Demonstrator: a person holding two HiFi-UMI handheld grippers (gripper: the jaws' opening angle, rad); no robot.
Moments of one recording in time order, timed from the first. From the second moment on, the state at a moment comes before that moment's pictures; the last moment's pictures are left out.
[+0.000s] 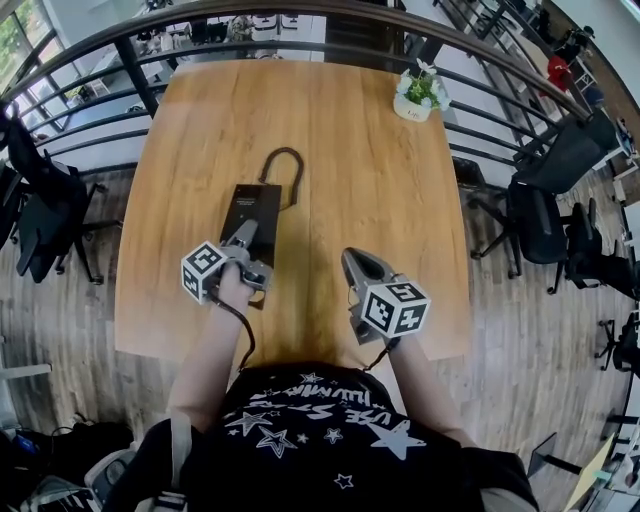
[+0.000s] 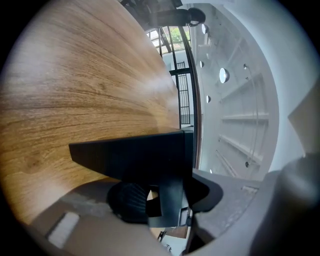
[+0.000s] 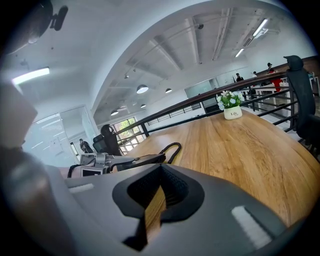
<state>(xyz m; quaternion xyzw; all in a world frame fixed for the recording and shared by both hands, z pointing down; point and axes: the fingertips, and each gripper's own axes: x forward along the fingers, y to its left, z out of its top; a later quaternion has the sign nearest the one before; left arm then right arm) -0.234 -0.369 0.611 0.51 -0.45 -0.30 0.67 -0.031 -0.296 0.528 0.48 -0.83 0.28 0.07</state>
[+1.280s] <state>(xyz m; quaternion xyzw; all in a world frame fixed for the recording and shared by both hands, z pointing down) -0.226 -0.268 0.535 0.56 -0.43 -0.37 0.61 -0.035 -0.260 0.501 0.39 -0.88 0.27 0.06</state>
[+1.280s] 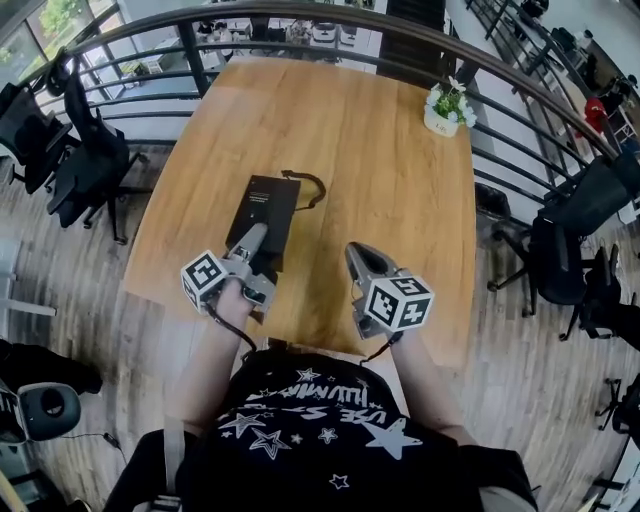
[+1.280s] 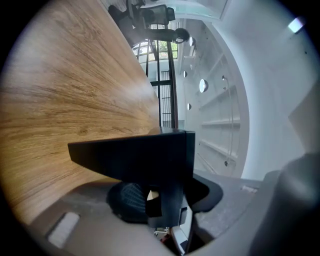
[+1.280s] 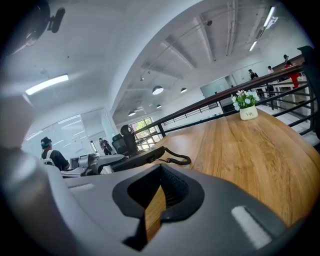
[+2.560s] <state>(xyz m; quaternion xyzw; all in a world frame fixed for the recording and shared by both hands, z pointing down) -0.227 -0.073 0.501 0.48 -0.54 -0.47 0.51 -0.083 -0.181 0.511 0.16 -0.94 0.29 0.10</state>
